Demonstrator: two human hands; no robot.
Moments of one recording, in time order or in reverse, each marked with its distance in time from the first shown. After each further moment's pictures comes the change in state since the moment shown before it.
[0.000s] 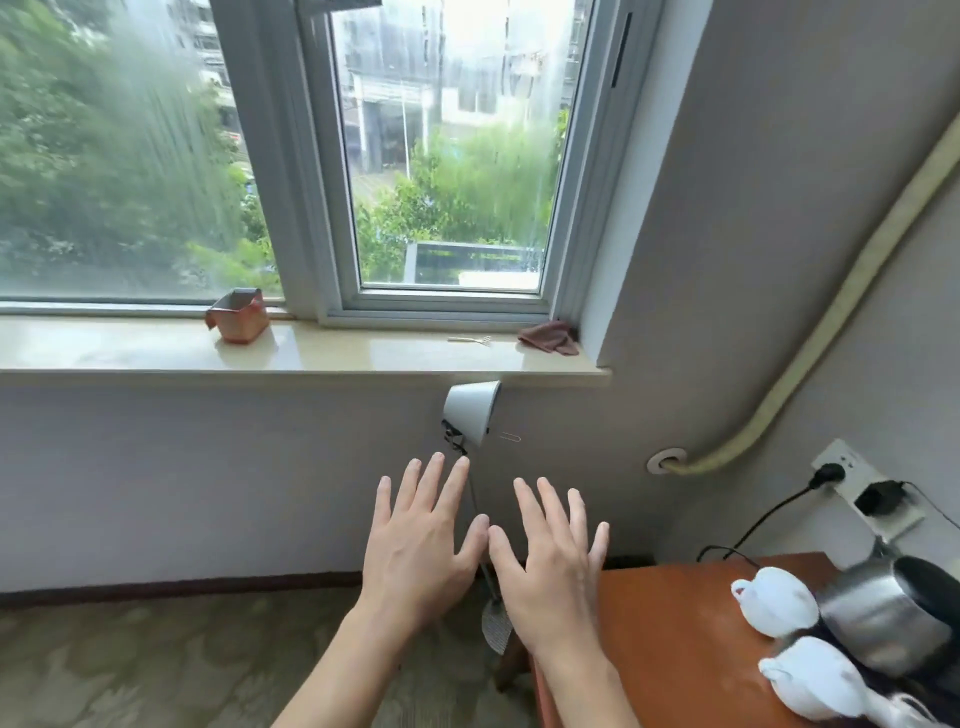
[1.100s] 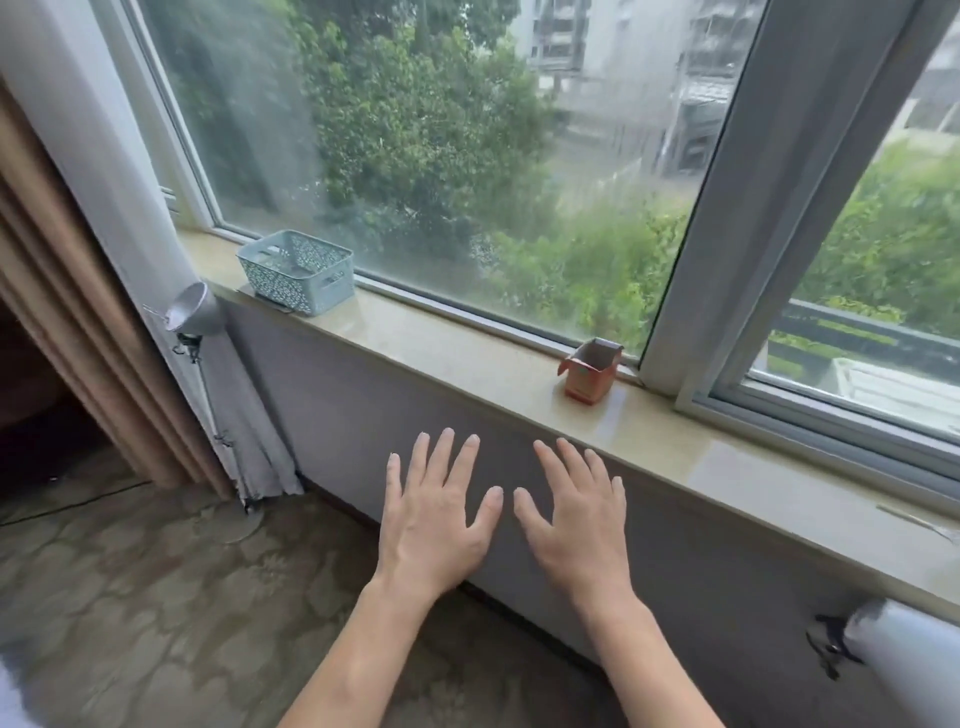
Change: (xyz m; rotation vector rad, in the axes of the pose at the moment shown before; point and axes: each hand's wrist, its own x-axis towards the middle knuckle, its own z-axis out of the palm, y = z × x) left_hand 0.050 -0.382 -0.122 0.150 0.148 -0.609; right_hand 0.157 -0.363 0.218 0.158 -0.389 -0.544
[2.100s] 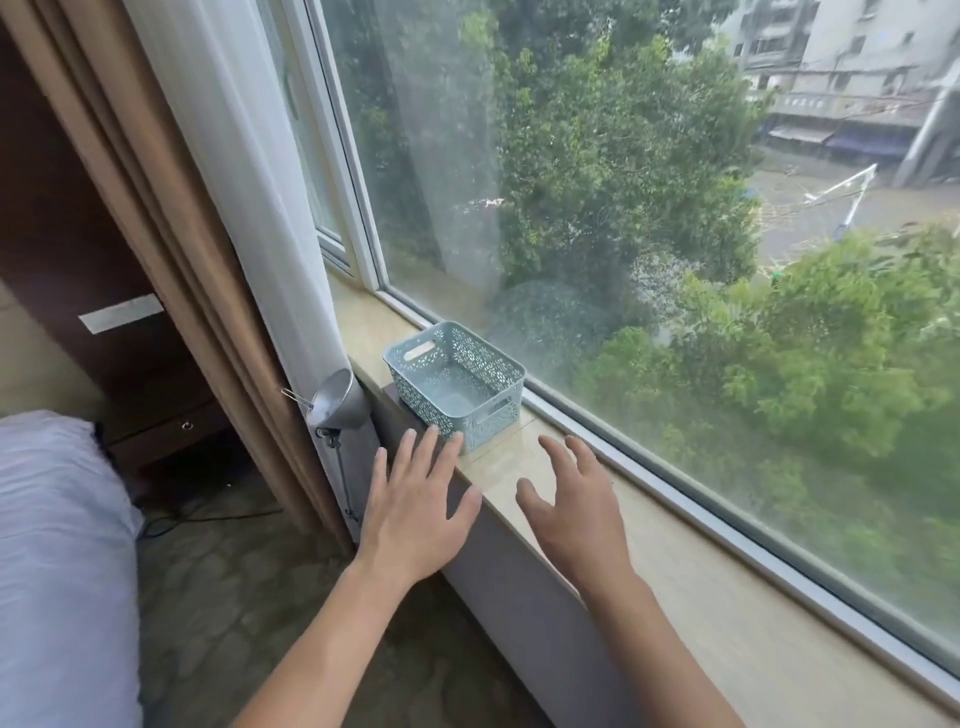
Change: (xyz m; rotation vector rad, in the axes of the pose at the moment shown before) left_hand 0.322 -0.287 -0.063 0.193 0.051 -0.308; right_hand 0.399 -0.211 0.178 0.248 -0.232 -0.210
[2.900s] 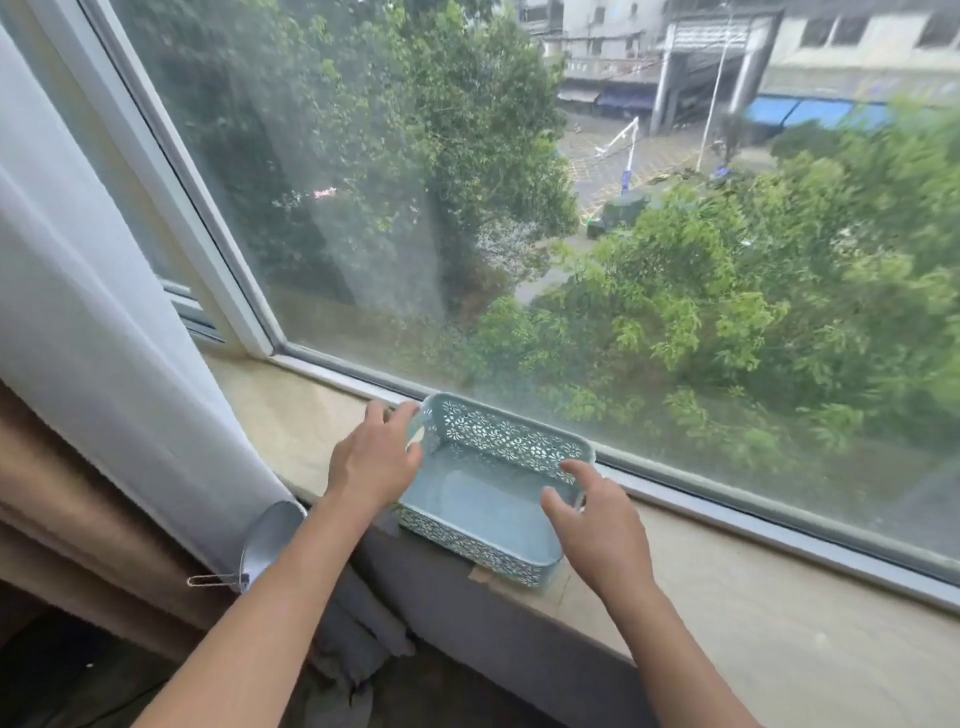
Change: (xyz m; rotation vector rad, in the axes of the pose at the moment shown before) left_hand 0.337 -0.160 0.030 -0.131 -0.132 0.222; right_hand 0.178 -0.066 0.120 0.087 0.185 0.535
